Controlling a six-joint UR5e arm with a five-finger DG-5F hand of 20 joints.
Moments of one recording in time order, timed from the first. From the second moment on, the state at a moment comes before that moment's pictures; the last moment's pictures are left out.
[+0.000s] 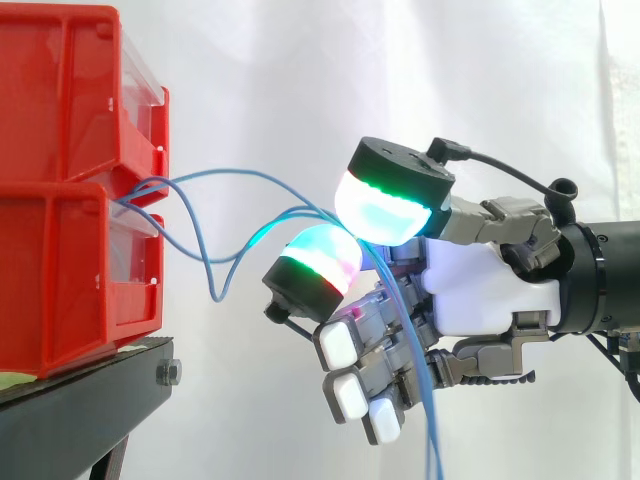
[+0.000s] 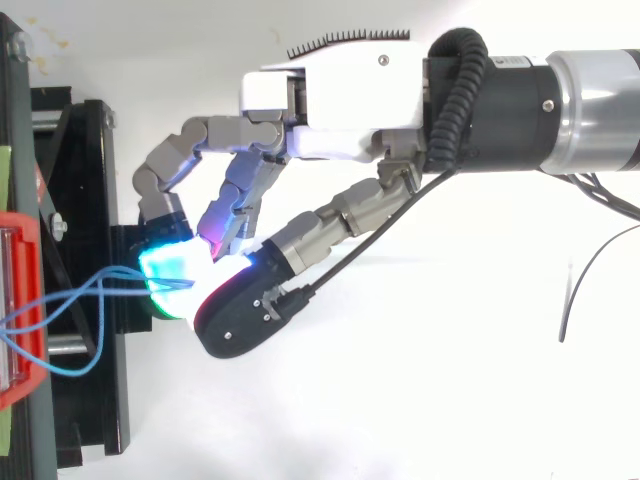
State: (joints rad) arm 0.02 -2.34 -1.11 -2.87 -1.58 -0.08
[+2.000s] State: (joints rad) arm 0.03 -2.34 -1.11 -2.91 -1.58 -0.07
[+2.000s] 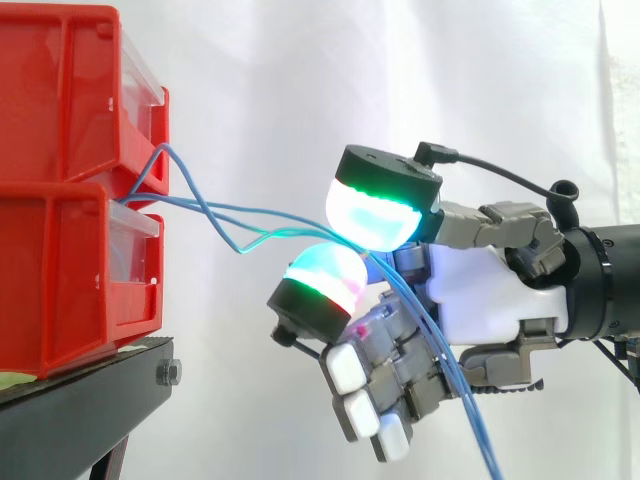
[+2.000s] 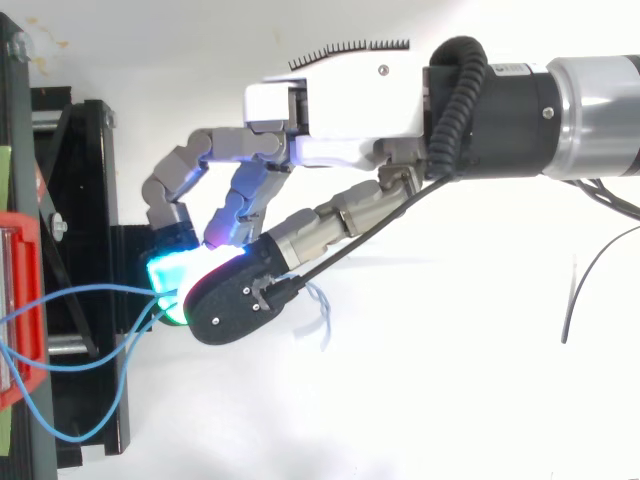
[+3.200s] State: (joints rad) arm 0.02 -2.29 -1.08 -3.28 -1.69 0.11
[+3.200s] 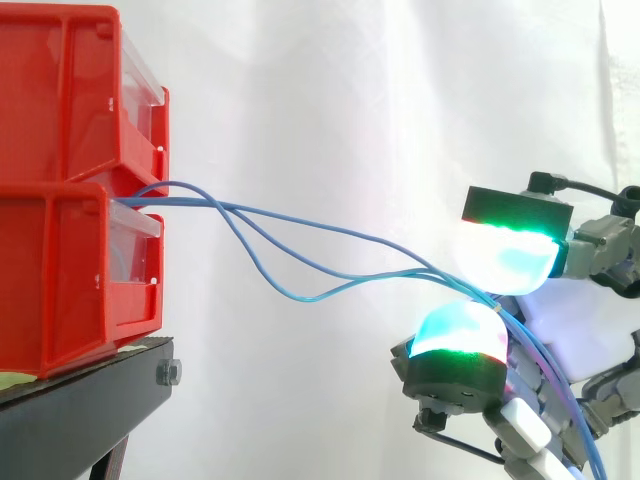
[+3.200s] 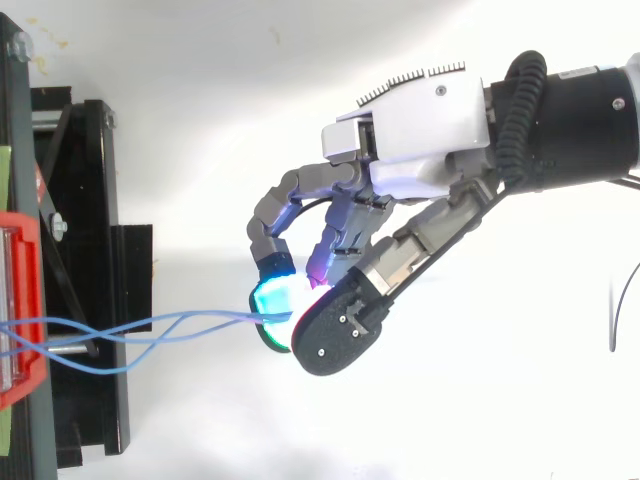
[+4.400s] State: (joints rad) arm 0.02 -2.29 -1.08 -3.28 -1.68 0.11
